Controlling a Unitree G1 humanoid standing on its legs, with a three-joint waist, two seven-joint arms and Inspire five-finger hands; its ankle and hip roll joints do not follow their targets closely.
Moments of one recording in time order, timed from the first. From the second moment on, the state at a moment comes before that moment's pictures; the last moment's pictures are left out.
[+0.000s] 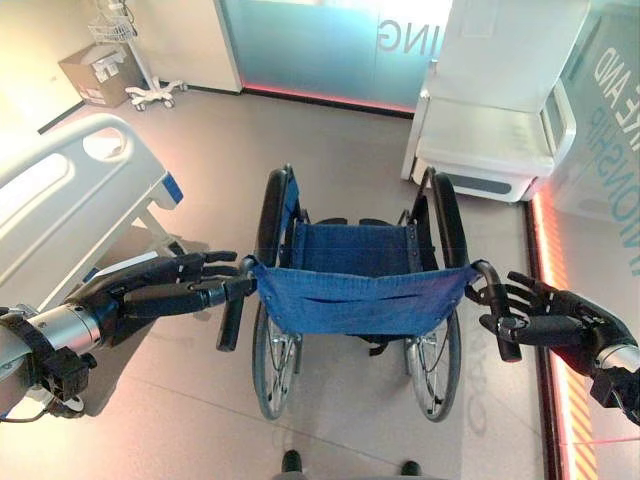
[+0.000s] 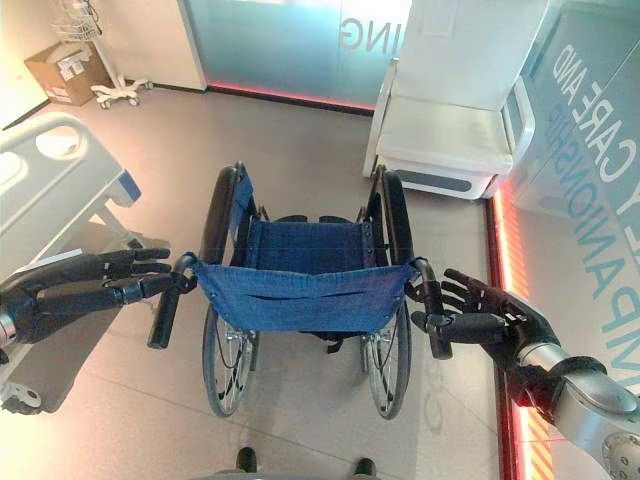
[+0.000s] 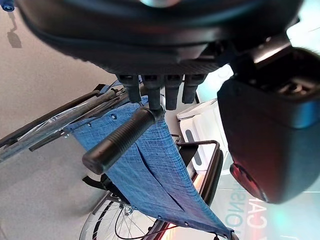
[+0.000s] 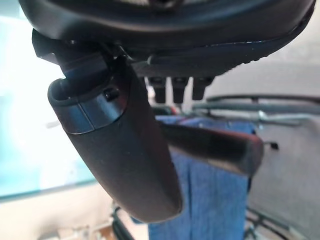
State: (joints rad) left arm 0.64 1.28 0.66 -0.51 -0.96 0.46 -0.35; right arm 0.50 -1.09 -0.34 -0.52 1.13 0.46 -0.23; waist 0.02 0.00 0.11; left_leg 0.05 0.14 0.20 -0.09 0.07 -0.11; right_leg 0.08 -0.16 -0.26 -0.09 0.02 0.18
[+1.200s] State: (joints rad) left arm 0.53 1.32 0.55 -0.46 -0.93 0.52 -0.32; right arm 0.18 -1.14 -0.10 -0.33 1.18 0.59 -0.26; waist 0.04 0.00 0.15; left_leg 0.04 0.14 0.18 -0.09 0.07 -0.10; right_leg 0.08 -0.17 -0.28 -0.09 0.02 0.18
